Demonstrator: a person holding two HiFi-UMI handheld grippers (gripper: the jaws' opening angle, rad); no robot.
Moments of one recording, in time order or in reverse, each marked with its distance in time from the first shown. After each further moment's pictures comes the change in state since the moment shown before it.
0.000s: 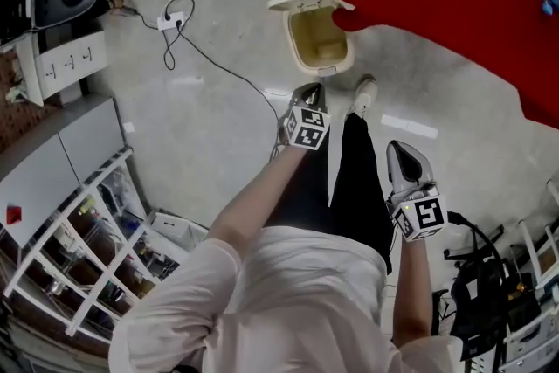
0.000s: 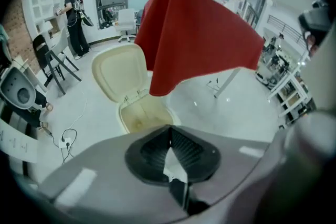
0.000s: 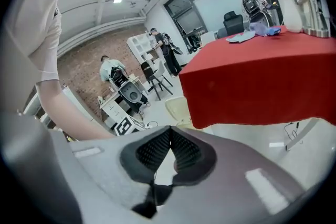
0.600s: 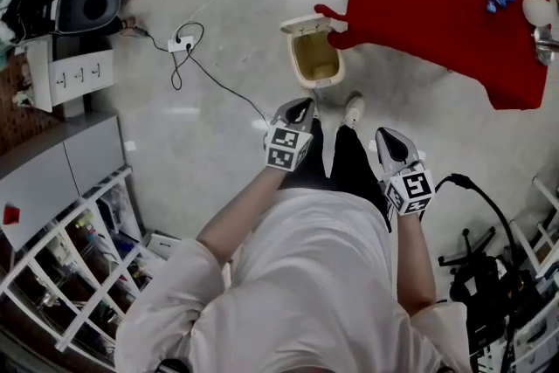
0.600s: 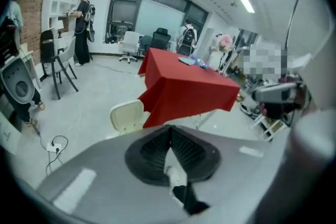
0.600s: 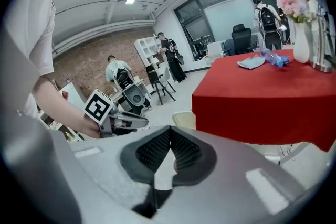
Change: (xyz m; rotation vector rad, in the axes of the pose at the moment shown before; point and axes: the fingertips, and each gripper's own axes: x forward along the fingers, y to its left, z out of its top) left arm -0.217 -0.008 0.103 -0.082 -0.265 -0.122; right arm -0.045 0.064 0.067 -0.095 -0.036 -0.009
